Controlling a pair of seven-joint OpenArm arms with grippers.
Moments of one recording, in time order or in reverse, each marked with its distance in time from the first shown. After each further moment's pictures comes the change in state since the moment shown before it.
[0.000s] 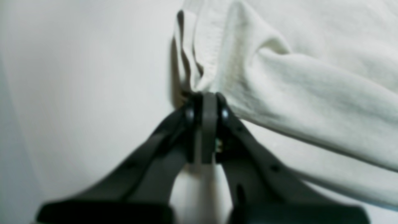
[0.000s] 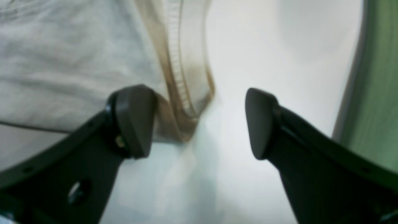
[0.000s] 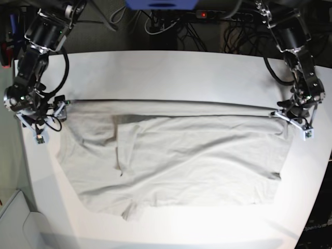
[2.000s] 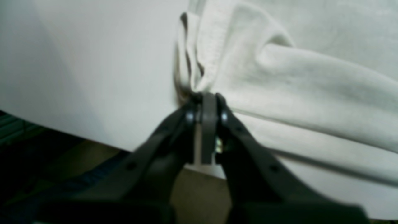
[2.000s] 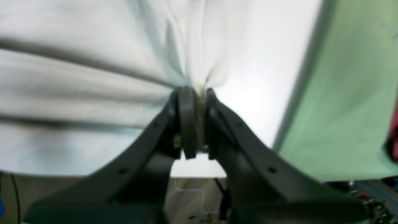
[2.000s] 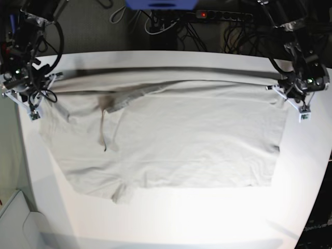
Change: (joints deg) left arm 11.4 2.9 0.3 25.7 0.0 -0.3 29.6; right arm -13.8 1.0 -0.1 16.8 1.4 0.5 -9.7
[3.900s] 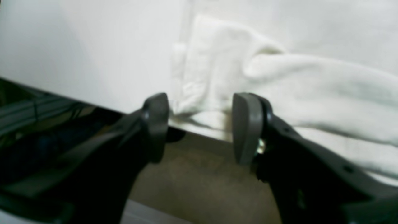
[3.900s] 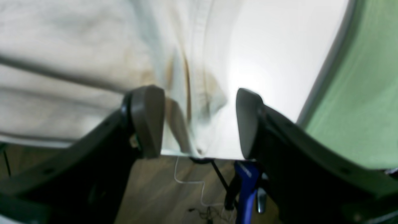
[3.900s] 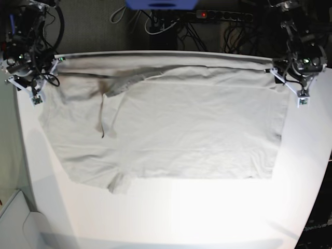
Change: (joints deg) left arm 8.3 1.8 -0.4 9.0 0.9 0.0 0.5; right arm -5.8 0.2 0.3 0.3 -0.6 0.0 4.5
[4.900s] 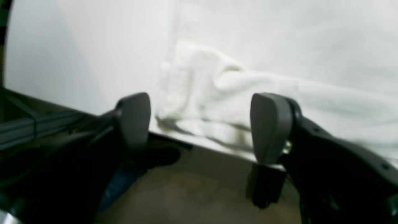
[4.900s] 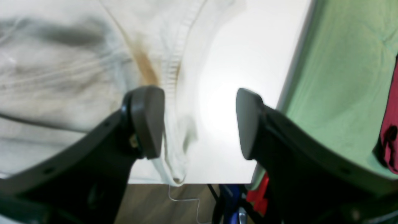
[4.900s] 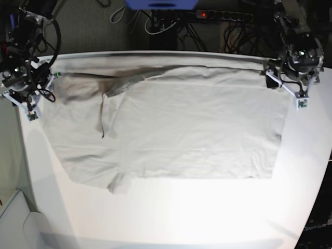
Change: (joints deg) left arm 1.7 3.9 0.0 6.5 0.1 0.0 -6.0; right arm 5.9 0.9 -0.2 -0.1 -0.2 0.0 -0.4
